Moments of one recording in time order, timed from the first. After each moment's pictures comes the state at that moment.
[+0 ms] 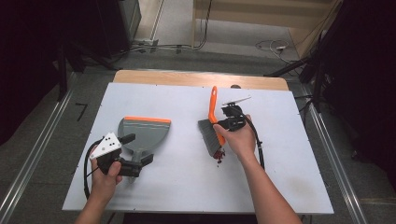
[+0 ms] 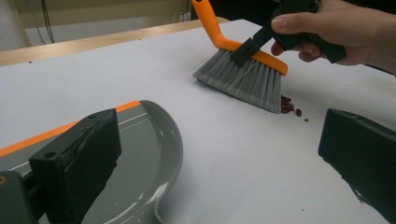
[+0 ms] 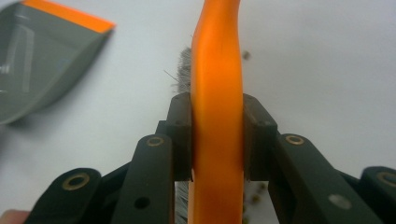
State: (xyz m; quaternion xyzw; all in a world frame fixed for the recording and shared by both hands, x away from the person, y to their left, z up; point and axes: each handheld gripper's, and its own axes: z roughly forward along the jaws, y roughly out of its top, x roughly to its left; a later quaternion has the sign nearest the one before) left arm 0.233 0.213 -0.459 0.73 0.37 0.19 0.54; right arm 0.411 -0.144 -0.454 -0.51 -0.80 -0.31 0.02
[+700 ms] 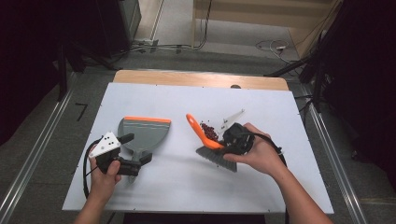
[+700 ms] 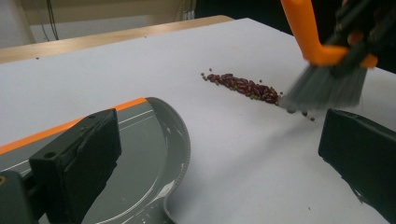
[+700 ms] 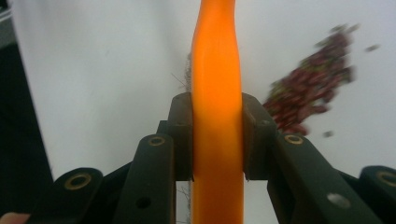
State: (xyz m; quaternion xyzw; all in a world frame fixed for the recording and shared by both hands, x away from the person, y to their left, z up) left arm 0.234 0.217 -0.460 0.72 0.38 0.19 0.54; right arm 0.327 -0.152 -0.411 -0.18 -0.95 -0.25 -0.02
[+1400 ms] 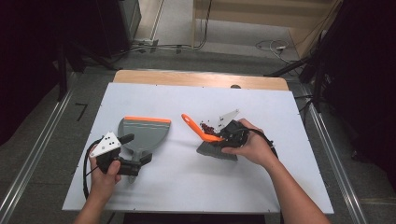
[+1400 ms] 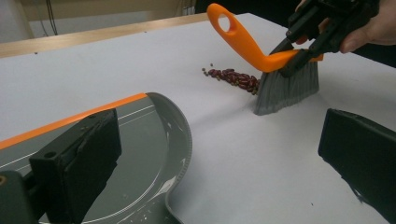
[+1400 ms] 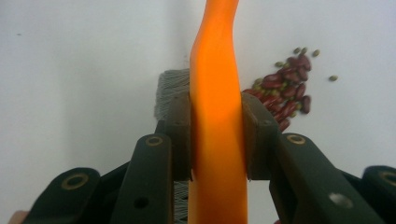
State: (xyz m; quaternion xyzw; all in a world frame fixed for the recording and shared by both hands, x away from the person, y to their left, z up) left arm 0.236 0.216 -0.464 0.73 0.38 0.19 0.54; right arm 0.372 -0.150 -0.448 -0.11 -0.95 -0.27 -0.08
